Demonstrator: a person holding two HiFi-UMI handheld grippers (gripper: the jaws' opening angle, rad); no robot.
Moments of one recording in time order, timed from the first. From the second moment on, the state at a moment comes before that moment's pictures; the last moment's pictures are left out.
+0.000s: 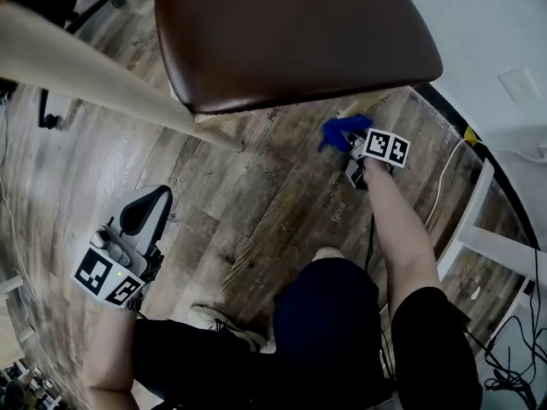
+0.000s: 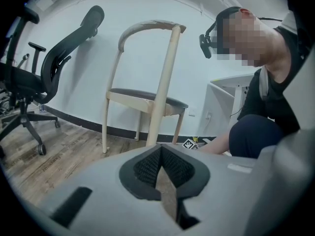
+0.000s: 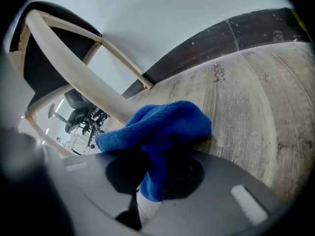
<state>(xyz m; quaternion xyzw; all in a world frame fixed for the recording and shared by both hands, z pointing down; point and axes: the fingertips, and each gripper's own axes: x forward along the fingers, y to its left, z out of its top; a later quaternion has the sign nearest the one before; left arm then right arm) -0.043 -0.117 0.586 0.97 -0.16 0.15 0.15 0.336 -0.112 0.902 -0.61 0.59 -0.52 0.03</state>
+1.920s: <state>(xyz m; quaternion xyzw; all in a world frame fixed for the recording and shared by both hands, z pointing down) -0.036 -0.100 0.535 0.98 -0.11 0.05 0.15 0.067 -0.139 0.560 -0.36 0.88 -0.23 -0.19</state>
